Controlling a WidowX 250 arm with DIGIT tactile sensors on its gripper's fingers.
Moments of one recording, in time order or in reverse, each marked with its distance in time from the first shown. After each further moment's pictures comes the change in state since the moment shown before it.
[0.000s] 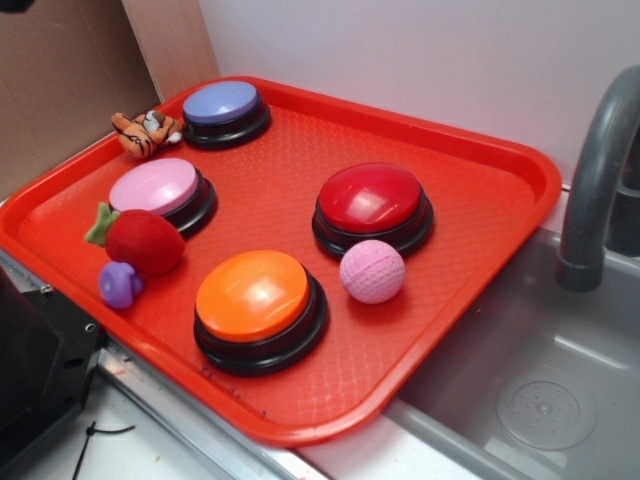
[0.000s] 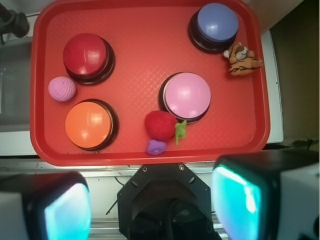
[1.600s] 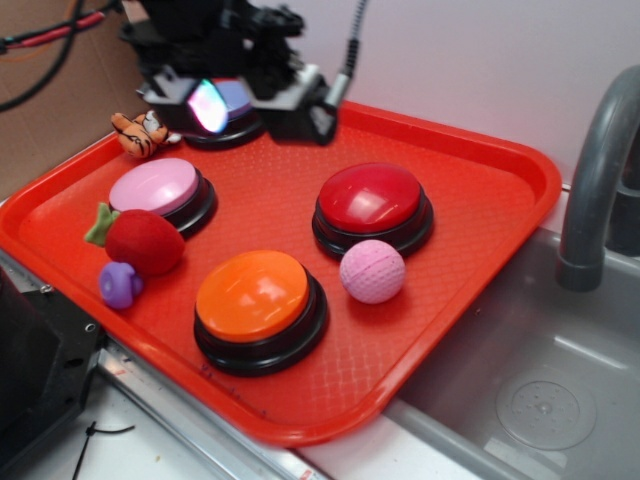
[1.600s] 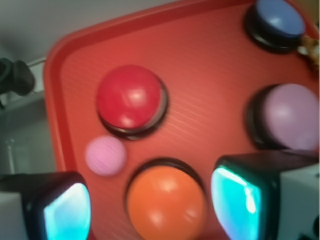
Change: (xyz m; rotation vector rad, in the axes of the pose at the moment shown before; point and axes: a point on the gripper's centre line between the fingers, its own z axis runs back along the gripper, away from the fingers) arm 0.070 -0.098 -0.116 -0.074 -0.164 0.260
